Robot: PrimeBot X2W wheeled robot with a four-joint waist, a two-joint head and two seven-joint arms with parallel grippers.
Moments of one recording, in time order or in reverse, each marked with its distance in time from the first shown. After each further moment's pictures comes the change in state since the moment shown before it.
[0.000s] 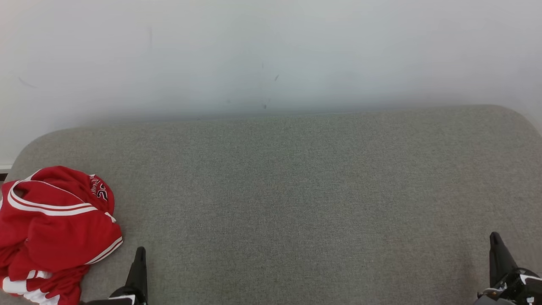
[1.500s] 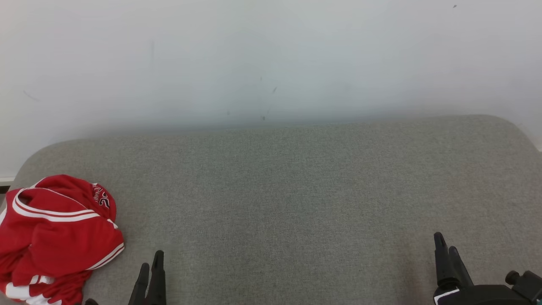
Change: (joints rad) left arm 0.135 -0.001 -0.023 -0.157 0.701 0.021 -0.125; right arm 0.083 0.033 0.220 -0.075 -0.812 0.000 -0.180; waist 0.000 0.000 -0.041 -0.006
